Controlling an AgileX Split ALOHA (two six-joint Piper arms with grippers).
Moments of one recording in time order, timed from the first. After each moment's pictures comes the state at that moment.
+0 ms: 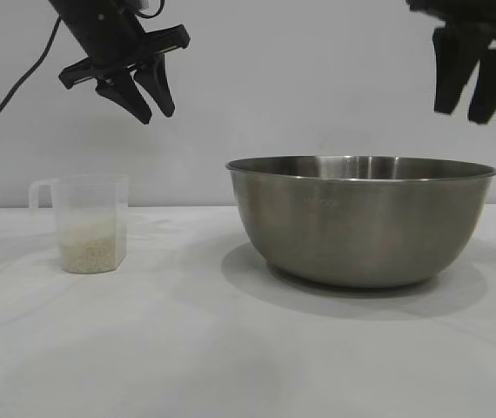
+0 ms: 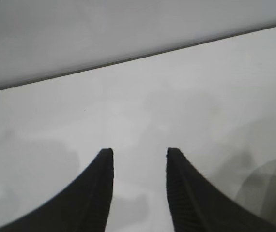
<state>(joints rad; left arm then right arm) -0.22 2.16 -1.82 -0.46 0.60 0.29 0.12 1.99 -1.63 0.30 1.23 -0.33</state>
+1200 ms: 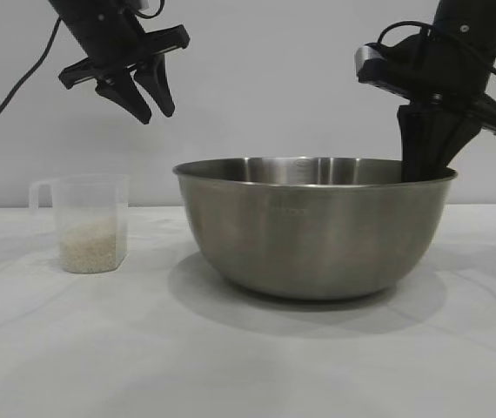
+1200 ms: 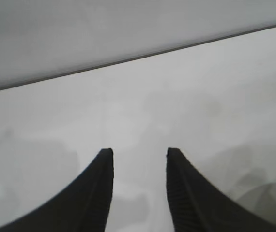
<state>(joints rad) -0.22 2.16 -1.82 -0.46 0.60 0.29 0.23 2.09 -1.59 0.37 1.18 -0.32</state>
